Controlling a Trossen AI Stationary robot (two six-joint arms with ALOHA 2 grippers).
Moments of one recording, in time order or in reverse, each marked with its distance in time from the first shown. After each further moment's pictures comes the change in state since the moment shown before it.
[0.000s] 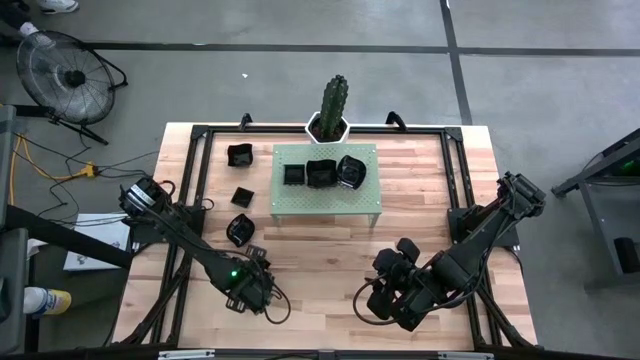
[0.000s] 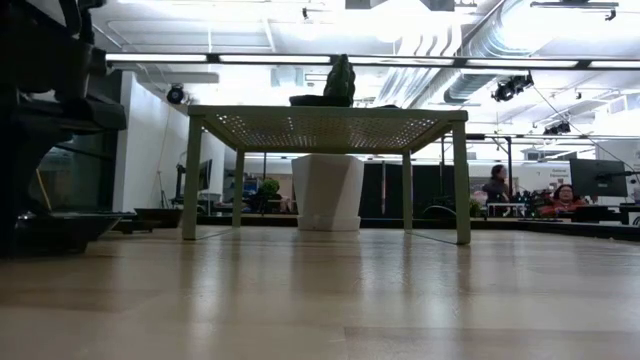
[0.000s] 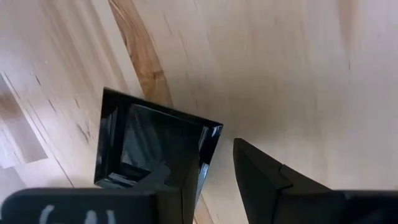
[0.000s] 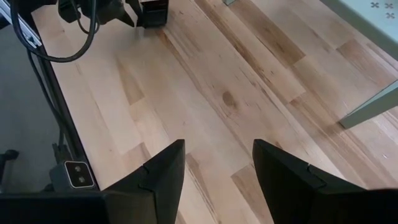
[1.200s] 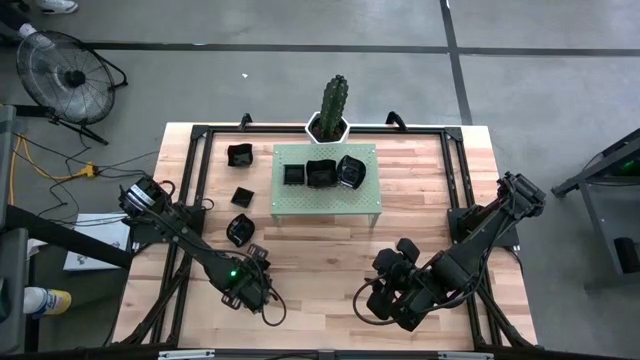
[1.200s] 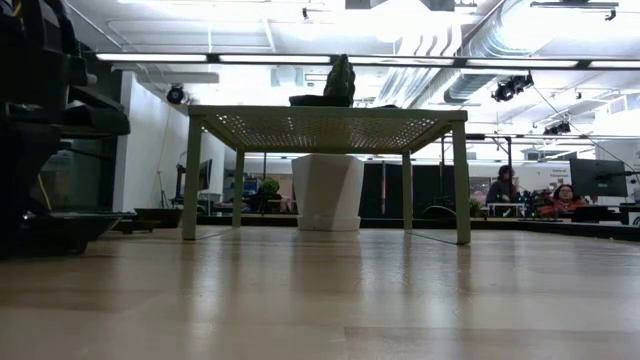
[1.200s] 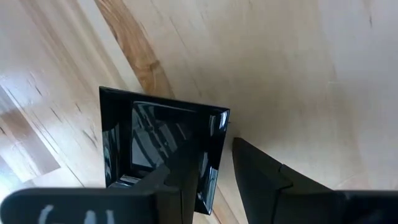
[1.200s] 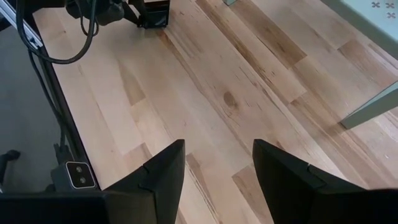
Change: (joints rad) left arm 0.000 0.000 -0.034 0.003 -0.021 0.140; right arm 0.000 0.000 0.000 0.004 0.000 -0.002
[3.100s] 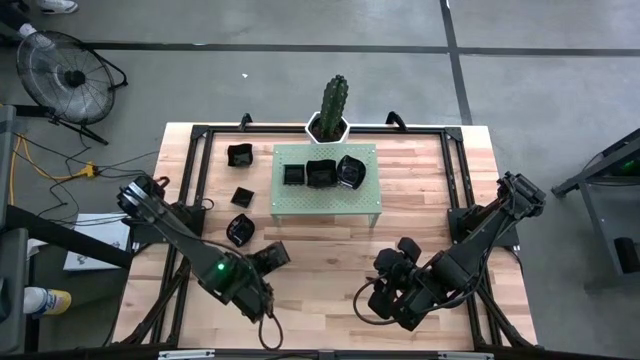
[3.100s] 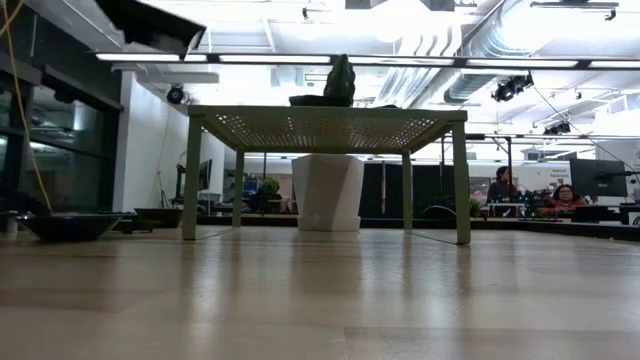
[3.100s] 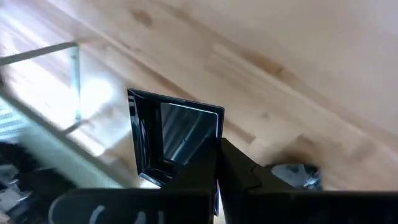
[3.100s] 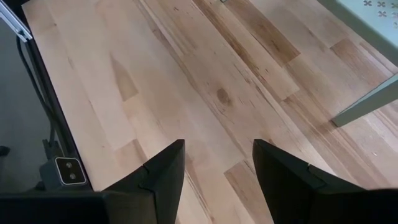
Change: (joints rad) left arm 0.008 -0.024 0.564 -0.529 -0.304 0.662; right arm 0.000 0.000 0.000 -0.031 -0.002 -0.004
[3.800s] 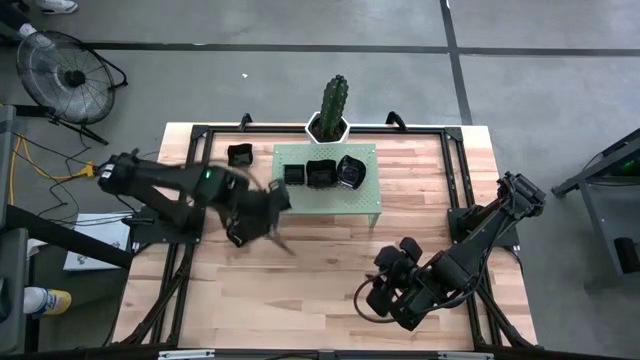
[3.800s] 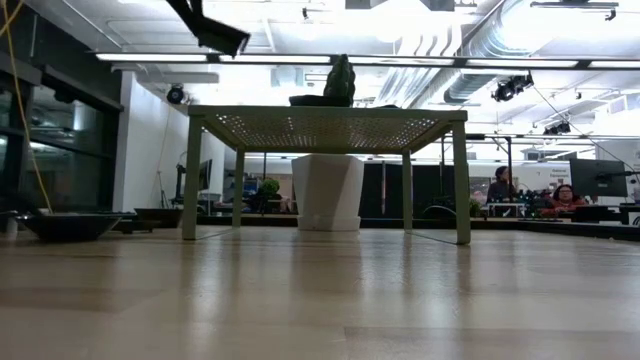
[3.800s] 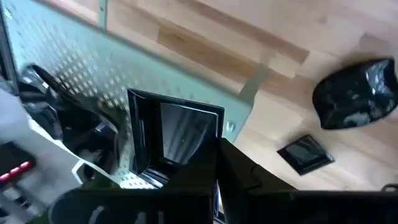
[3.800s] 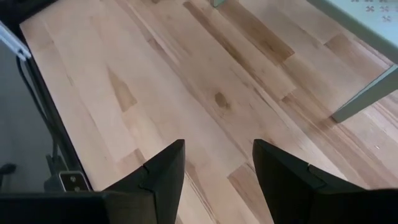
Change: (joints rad) left arm 0.444 -0.267 0.000 -0.025 0.140 0.572; right arm 0.000 0.000 0.000 -0.007 0.027 0.077
